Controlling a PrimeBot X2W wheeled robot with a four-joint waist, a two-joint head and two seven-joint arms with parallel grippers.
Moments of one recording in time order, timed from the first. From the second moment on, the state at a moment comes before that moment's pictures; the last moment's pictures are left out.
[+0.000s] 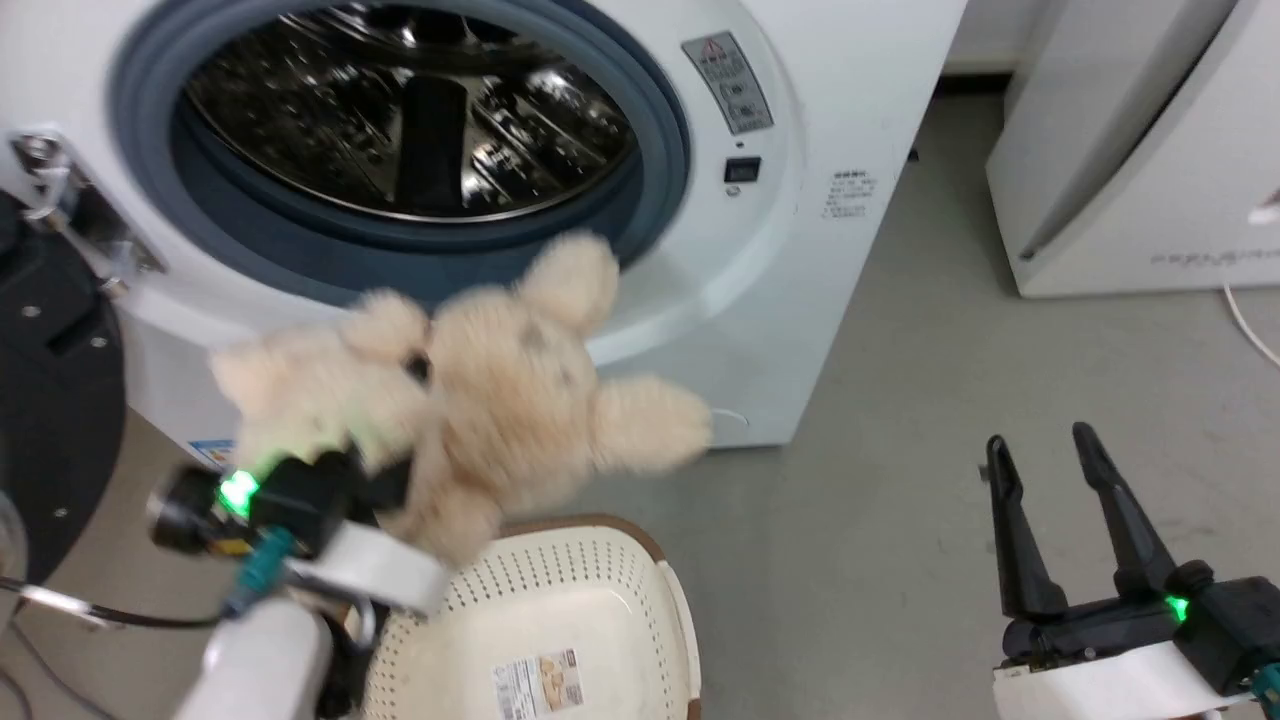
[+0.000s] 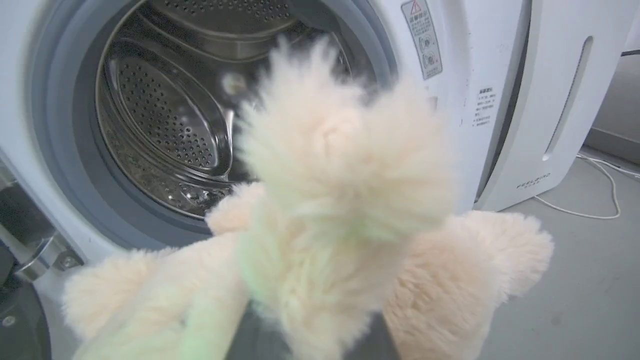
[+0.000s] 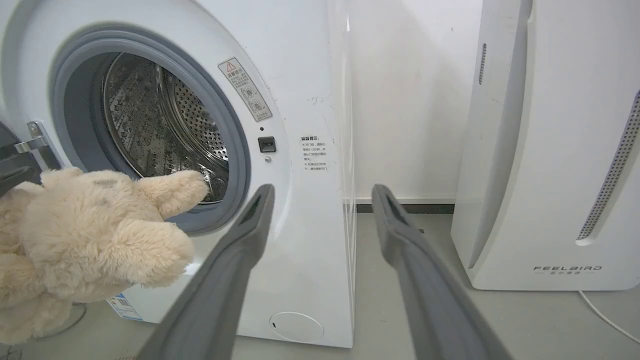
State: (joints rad) left arm -0.26 0.32 -0.28 0.15 -0.22 0.02 -0.26; right arm 0.02 -0.05 0.02 -0.11 0.15 0.13 -0.26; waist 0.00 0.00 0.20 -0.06
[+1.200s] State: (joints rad) left arm -1.45 0.58 -0.32 0.70 -0.14 -0.13 -0.01; right arm -0.15 -0.05 0.03 -0.25 0.24 0.13 -0.26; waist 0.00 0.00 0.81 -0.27
